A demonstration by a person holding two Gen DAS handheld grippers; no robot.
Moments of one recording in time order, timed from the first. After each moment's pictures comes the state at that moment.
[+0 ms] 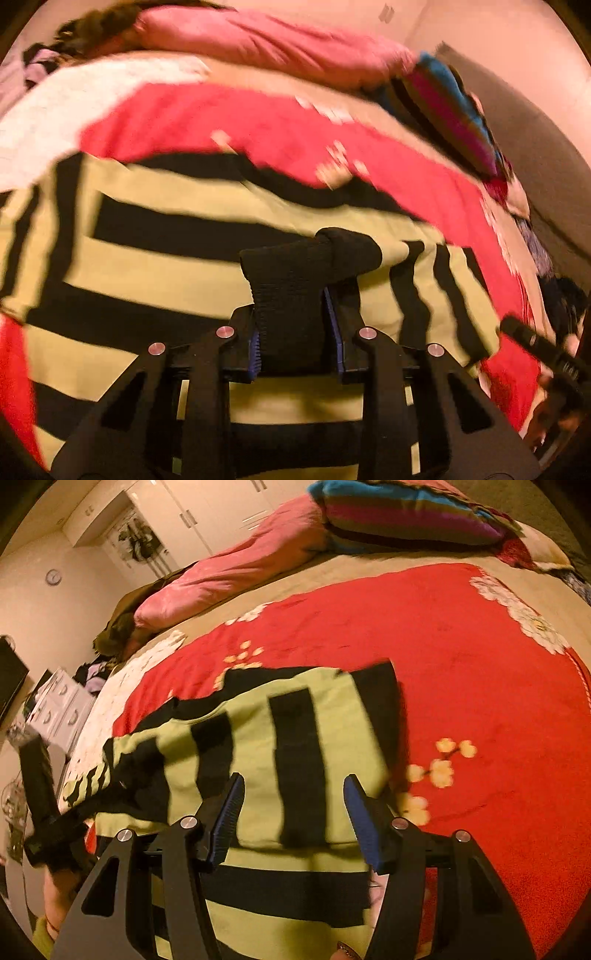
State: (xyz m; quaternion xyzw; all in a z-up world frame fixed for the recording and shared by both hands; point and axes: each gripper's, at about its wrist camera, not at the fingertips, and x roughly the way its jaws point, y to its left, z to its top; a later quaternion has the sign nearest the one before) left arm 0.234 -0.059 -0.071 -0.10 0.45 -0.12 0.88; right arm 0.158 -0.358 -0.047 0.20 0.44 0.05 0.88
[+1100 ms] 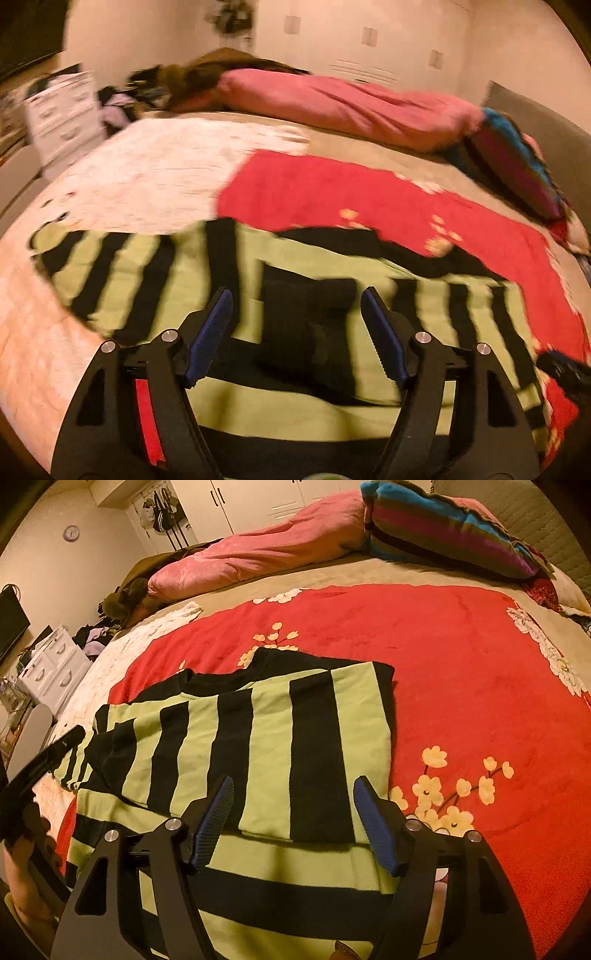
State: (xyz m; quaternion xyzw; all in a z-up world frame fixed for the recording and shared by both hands) left arm 0.215 0.000 -0.043 -0.05 0.37 -0.01 0.93; right arm 0.175 -0.309 -0.054 0.12 0.44 0.06 0.89
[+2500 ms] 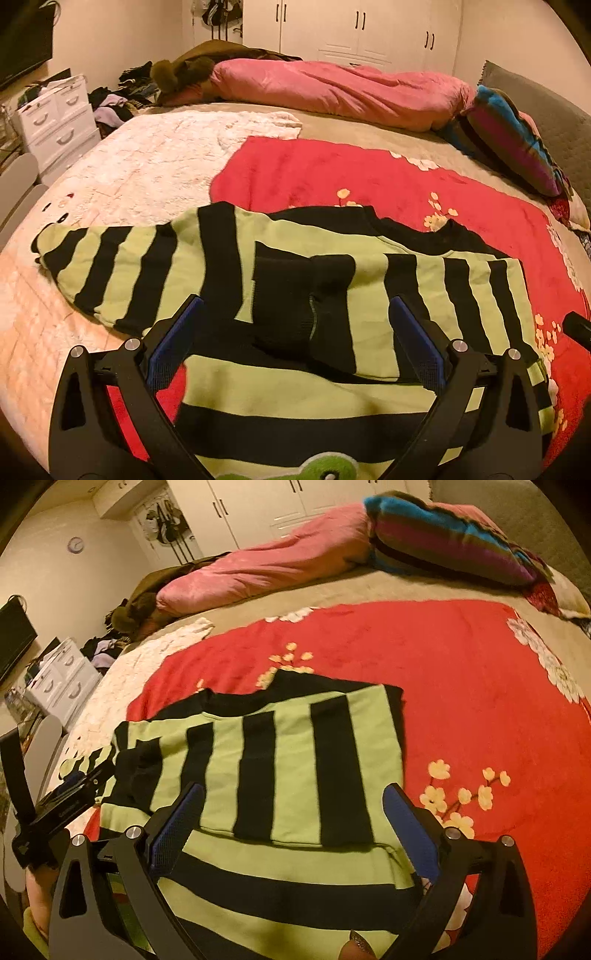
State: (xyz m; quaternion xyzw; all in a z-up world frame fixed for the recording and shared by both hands) left arm 0.208 0.005 -0.043 -0.02 0.39 0.01 0.92; right arm 0.169 -0.299 -0.021 0.14 0.42 0.07 0.89
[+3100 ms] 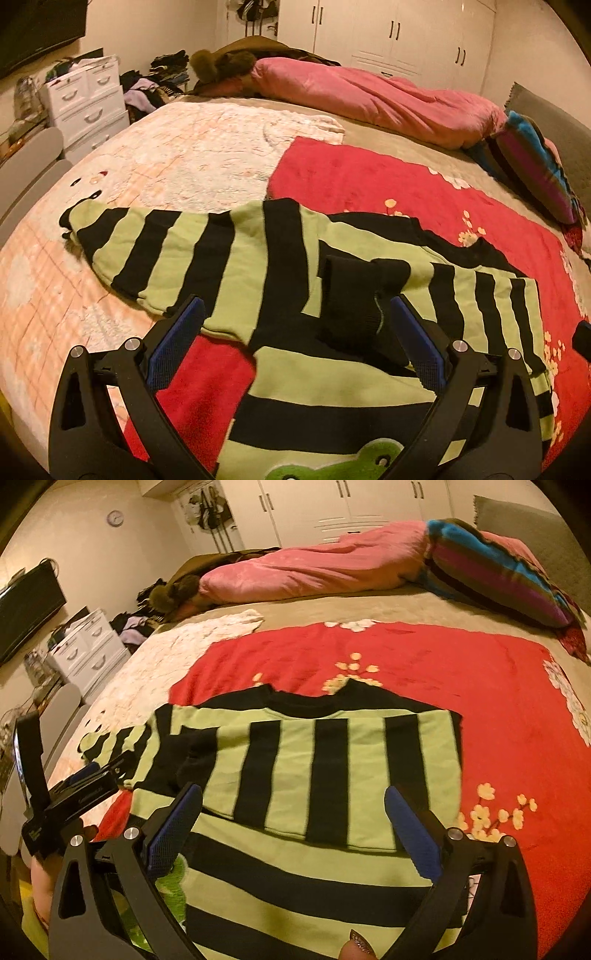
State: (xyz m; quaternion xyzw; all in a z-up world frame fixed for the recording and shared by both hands) left arm 0.194 0.058 -0.038 -0.06 0.39 0.06 0.92; right arm 0.169 -0.232 0.002 0.09 0.41 0.12 0.90
